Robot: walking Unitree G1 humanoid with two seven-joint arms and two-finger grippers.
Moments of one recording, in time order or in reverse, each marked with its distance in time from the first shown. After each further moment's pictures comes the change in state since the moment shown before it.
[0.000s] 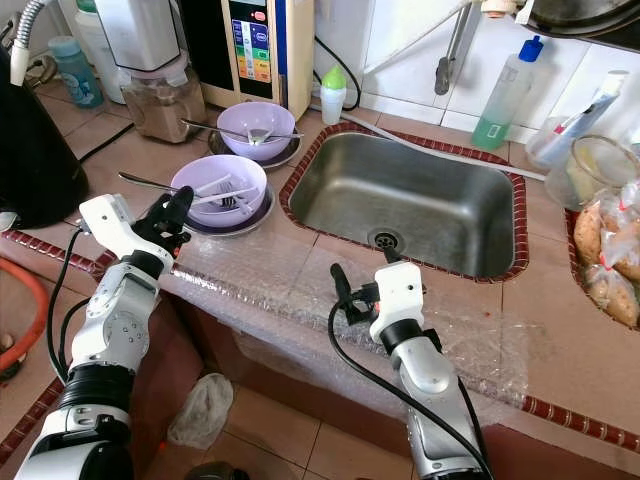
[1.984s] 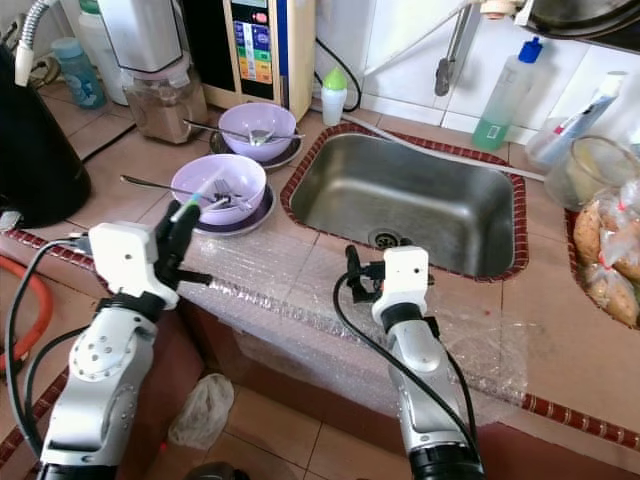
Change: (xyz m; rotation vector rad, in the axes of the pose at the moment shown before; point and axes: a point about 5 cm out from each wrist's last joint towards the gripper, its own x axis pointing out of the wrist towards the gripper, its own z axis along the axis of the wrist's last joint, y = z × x) left arm -0.067 -0.056 0.013 0.522 -0.089 -0.094; right arm 0.021 -0.009 0.002 0.052 0.004 -0.178
